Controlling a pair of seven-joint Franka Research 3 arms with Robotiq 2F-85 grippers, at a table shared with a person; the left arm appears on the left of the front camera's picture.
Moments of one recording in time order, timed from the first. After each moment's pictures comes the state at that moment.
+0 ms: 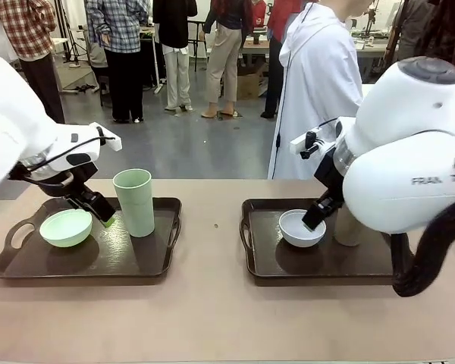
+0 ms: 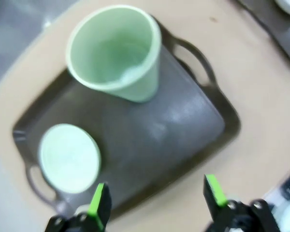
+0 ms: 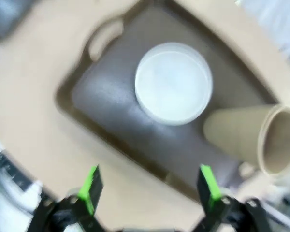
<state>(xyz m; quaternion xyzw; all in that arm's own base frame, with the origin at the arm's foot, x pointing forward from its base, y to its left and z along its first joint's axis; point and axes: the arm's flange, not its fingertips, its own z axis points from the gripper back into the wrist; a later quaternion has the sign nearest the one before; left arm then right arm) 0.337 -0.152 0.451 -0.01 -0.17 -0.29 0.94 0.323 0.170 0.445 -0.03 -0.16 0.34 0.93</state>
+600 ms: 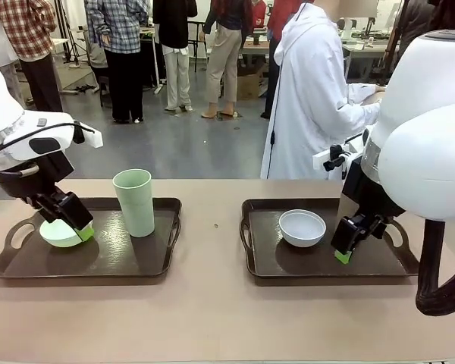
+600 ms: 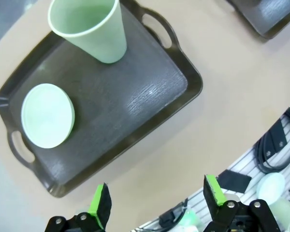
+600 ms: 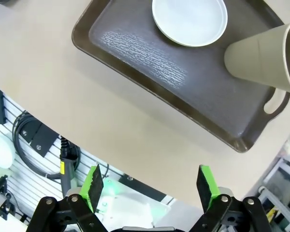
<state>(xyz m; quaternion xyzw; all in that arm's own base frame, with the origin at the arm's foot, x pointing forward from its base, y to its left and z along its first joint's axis) 0.293 -0.143 0.481 -0.03 -0.12 -0.28 0.95 0.275 0.156 0.461 -0.03 -0.06 0.29 0.95</state>
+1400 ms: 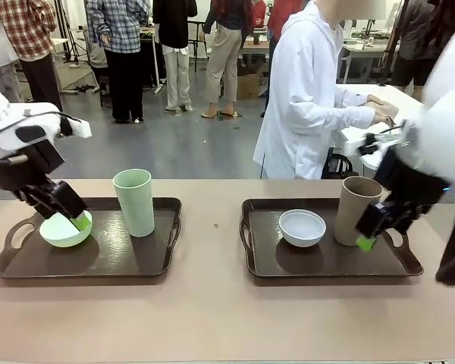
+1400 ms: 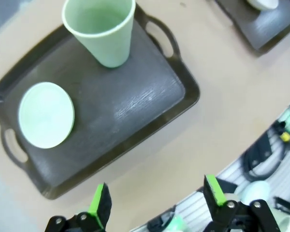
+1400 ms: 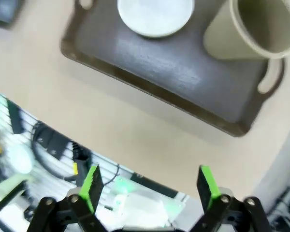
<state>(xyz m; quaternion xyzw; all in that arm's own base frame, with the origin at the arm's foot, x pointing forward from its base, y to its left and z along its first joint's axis) 0.306 -0.112 0.491 -0.10 -0.13 -0.24 0.96 0.290 0.080 0.478 0.05 -0.06 0.22 0.97</state>
